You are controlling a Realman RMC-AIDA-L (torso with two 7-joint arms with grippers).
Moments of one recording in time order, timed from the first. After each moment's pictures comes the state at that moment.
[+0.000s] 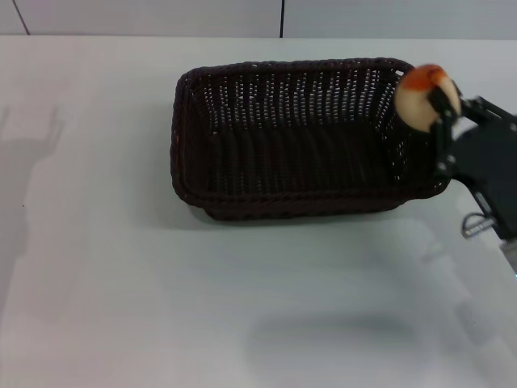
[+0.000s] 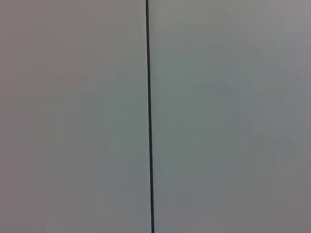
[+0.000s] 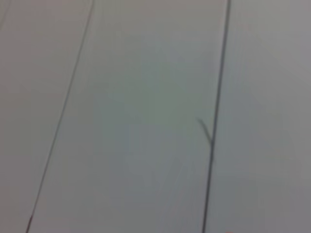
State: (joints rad) left arm -0.25 -2.07 -1.53 -0.43 2.87 1.17 -0.10; right arm 0.28 2.08 0.73 0.37 -2.56 -1.45 -0.08
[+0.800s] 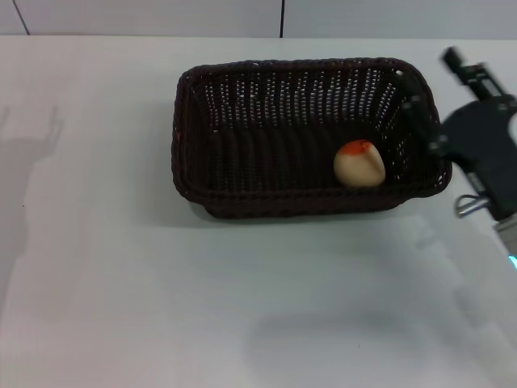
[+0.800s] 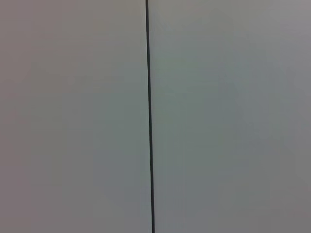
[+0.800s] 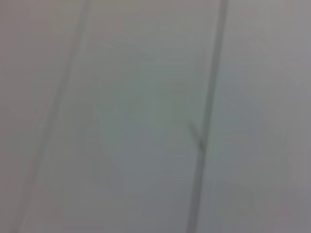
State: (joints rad) left arm -0.25 -2.07 -1.53 -0.43 2.87 1.17 -0.10; right arm 0.32 2.08 0.74 0.36 -2.53 -1.43 -0.05
